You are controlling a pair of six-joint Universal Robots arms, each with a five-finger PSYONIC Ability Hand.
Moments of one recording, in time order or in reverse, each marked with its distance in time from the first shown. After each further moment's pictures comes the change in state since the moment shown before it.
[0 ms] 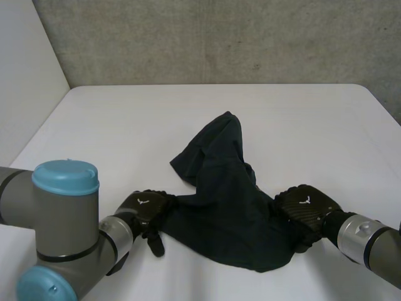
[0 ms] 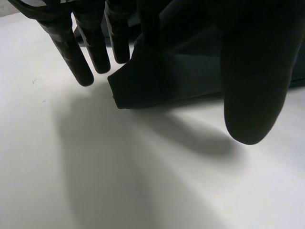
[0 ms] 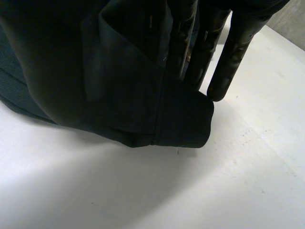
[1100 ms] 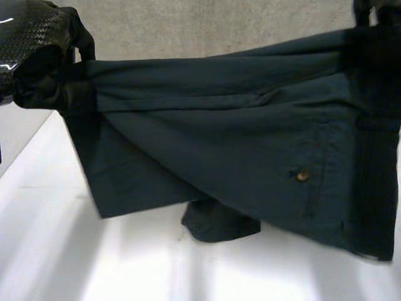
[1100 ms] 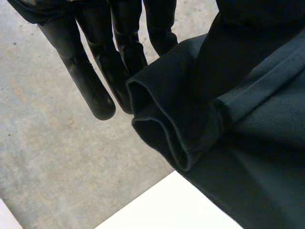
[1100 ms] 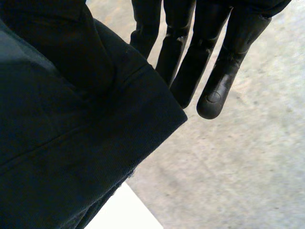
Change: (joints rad) left arm 0.106 0.674 0.344 -0.380 -0.022 0.099; right arm 0.218 -0.422 -0.751 0.464 0.456 0.208; left_hand 0.785 0.856 0.852 0.859 0.798; right_hand 0.466 0.564 0.578 0.594 0.552
